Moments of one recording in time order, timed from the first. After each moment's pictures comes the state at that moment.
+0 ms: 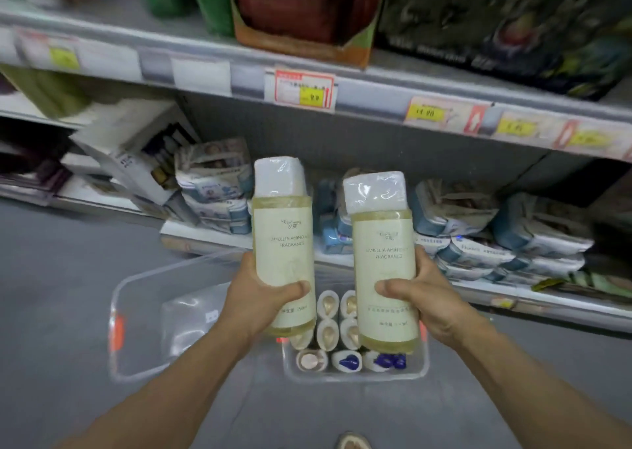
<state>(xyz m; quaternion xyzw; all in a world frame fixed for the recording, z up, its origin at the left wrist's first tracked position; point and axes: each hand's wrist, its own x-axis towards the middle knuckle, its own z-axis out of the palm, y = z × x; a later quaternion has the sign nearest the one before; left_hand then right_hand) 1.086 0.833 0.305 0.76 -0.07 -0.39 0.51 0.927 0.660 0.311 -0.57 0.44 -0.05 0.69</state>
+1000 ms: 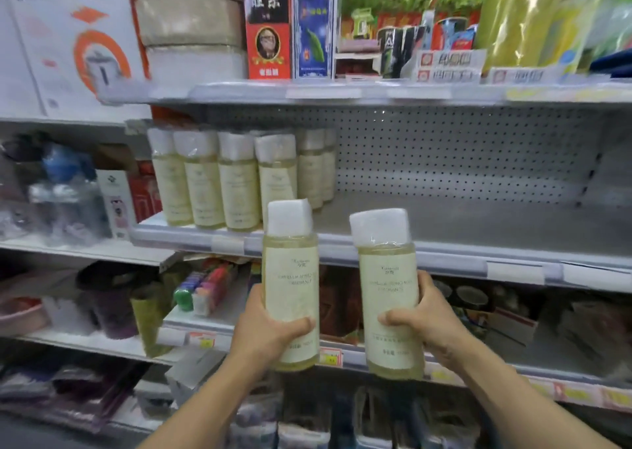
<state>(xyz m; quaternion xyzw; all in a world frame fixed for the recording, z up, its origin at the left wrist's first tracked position) 1.132 0.857 0.700 0.75 -0.27 -0.13 0.58 0.966 0.683 0.720 -0.72 0.29 -0.26 0.57</state>
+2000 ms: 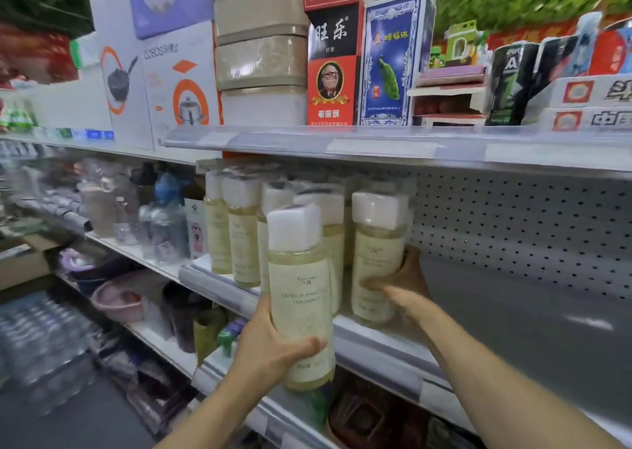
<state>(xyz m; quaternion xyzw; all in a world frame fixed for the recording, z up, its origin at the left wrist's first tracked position) 1.225 0.772 0.750 0.75 -0.20 -0.03 0.63 1.208 0.549 0.792 -0.75 0.19 -0.24 0.58</state>
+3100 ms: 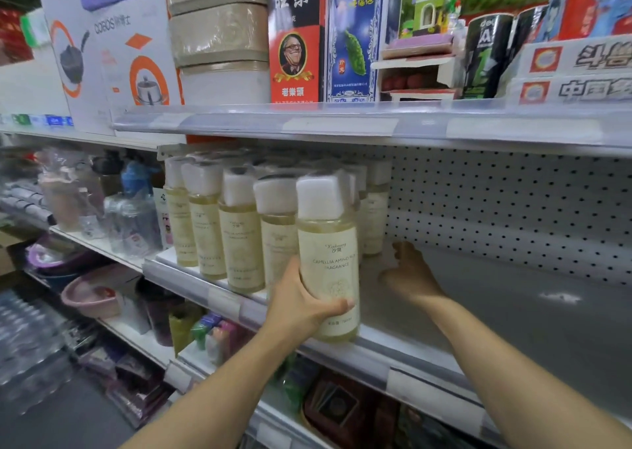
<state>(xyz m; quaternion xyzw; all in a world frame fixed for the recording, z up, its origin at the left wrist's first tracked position) 1.231 0.685 0.767 0.76 -0.25 -0.02 0.60 1.198 0.487 0.781 -0.86 0.24 -0.19 0.40</state>
